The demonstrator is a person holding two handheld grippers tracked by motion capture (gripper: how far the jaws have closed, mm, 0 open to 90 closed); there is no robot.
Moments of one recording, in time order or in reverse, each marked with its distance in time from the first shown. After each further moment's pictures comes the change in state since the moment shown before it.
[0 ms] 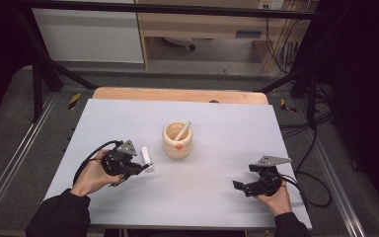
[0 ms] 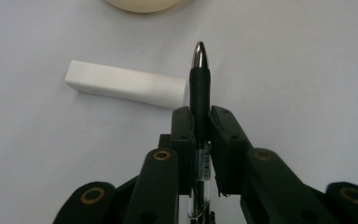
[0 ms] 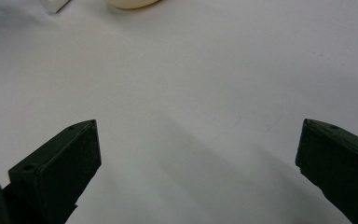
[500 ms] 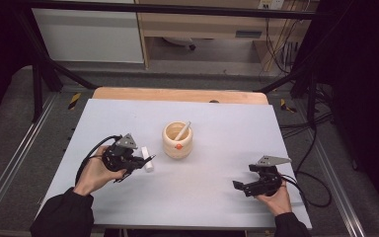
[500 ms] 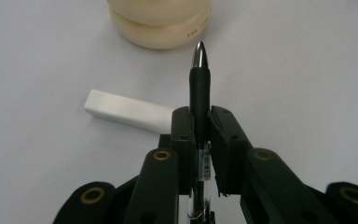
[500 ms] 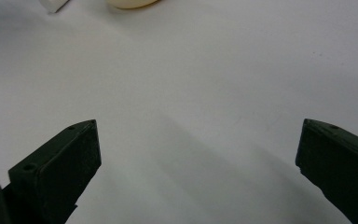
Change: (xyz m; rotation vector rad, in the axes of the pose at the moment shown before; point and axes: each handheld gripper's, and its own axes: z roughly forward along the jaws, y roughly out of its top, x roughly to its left) left arm -0.001 0.015 -0.010 -0.092 0.036 -0.057; right arm 0.000 0.000 0.000 0.003 -0.002 -0.003
